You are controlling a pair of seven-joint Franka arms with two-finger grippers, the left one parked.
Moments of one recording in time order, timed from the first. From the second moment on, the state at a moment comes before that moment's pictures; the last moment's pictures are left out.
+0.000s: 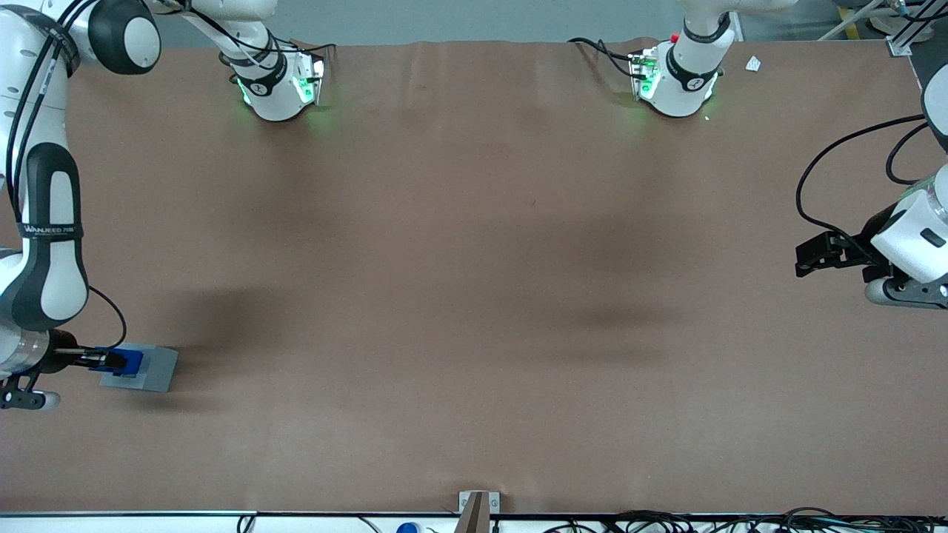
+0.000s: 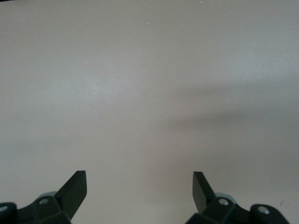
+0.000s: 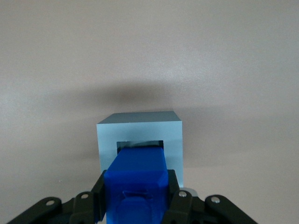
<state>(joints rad) -0.18 0.78 -0.12 -1.26 0.11 2.03 -0.20</state>
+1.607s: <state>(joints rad) -0.18 0.78 -0.12 -1.25 0.13 2.05 -0.20</state>
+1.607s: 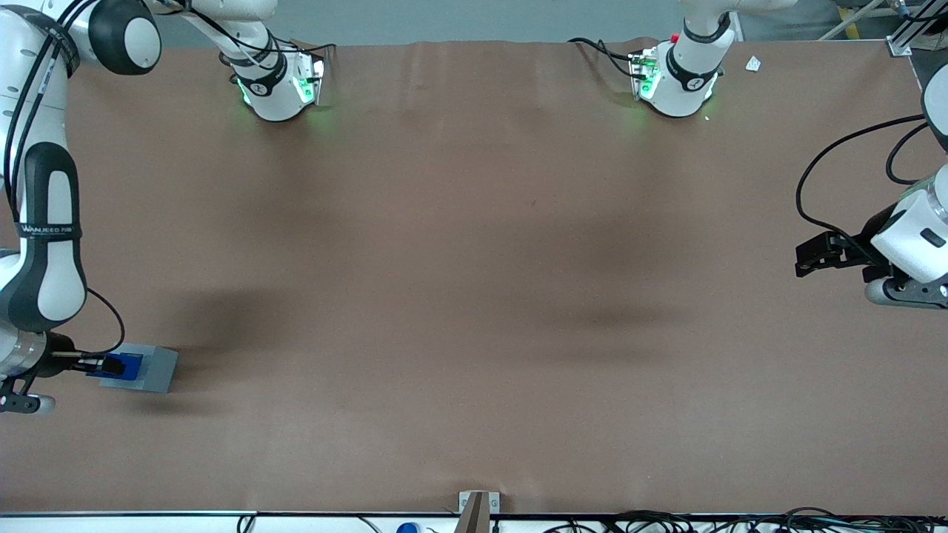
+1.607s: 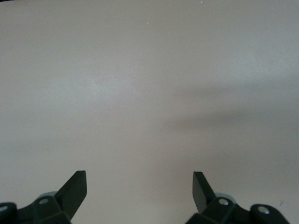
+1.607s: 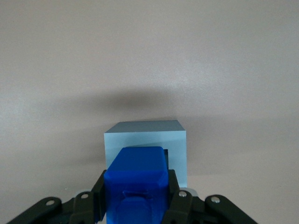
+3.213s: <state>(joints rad) -0.19 0.78 -0.12 -1.26 0.13 2.05 -0.20</state>
